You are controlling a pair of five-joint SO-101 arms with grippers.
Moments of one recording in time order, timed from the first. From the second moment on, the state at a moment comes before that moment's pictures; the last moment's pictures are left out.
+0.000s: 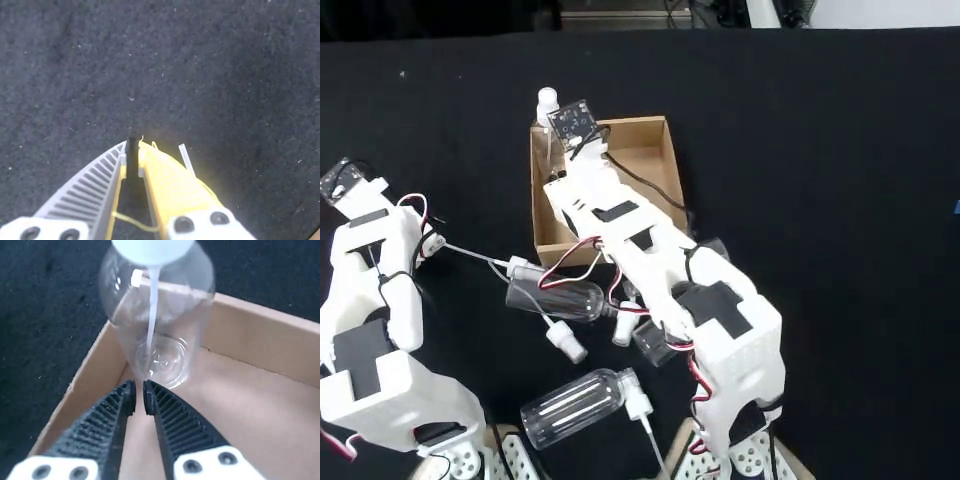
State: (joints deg) left arm -28.1 2.5 34.3 40.7 22.6; right arm -29.9 24.0 19.9 5.1 -1.8
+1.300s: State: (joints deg) left arm -25.6 -3.7 4.3 93.1 -26.5; right arm 6.8 -44.3 46.7 64.7 16.8
